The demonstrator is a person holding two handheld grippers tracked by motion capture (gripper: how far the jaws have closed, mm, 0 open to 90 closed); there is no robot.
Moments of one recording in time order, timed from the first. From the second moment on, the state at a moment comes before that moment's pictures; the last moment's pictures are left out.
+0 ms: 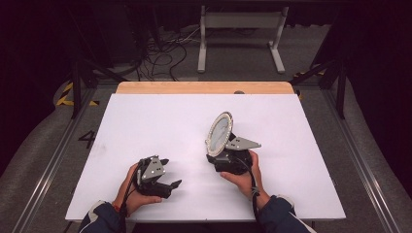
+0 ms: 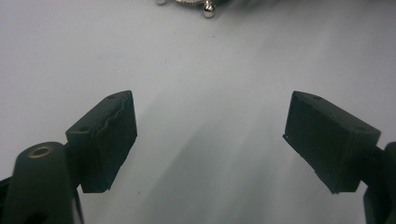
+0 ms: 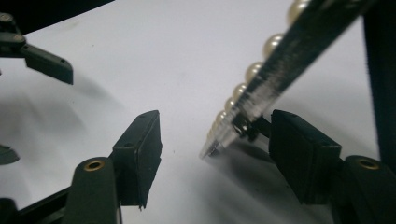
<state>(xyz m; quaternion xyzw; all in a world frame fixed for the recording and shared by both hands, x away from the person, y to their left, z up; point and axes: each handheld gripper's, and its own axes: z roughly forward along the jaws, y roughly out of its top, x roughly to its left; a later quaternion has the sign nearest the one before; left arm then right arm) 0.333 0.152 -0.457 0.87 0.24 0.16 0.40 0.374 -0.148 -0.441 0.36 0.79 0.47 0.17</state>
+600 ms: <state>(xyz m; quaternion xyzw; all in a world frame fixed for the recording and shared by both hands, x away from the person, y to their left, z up) 0.332 0.155 -0.458 0.87 0.24 0.16 0.40 0.386 -0.141 -0.446 0.41 0.76 0.47 0.16</state>
